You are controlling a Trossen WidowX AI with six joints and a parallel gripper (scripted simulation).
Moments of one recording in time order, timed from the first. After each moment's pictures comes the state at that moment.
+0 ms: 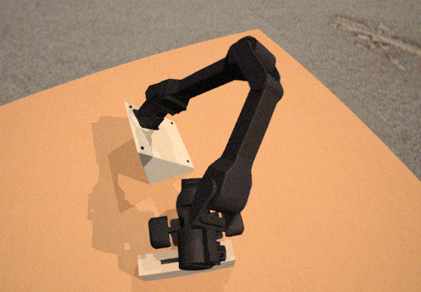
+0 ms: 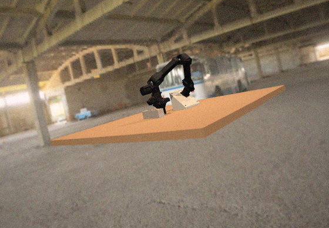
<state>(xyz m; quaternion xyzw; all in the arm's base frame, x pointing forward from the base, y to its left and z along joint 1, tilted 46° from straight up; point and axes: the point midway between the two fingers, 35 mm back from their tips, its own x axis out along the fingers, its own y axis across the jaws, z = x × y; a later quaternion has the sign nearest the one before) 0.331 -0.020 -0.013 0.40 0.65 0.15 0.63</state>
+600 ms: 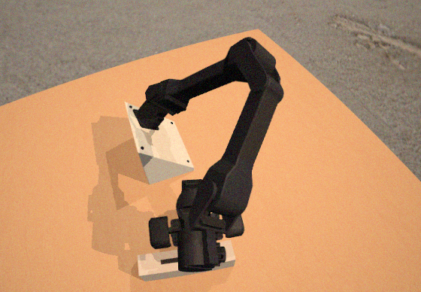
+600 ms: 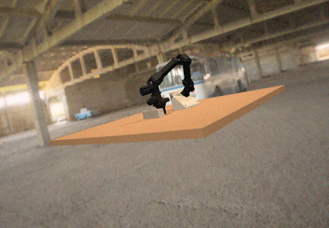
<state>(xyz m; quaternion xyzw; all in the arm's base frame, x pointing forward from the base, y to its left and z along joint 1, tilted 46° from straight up) 0.332 -0.021 -0.013 0.40 0.66 0.15 0.62</state>
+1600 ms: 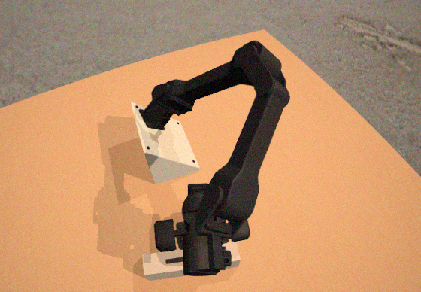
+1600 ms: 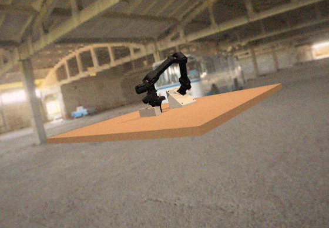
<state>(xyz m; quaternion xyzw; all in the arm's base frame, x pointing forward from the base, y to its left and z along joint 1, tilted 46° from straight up) 0.339 -0.023 -0.014 0.40 0.66 0.15 0.62</state>
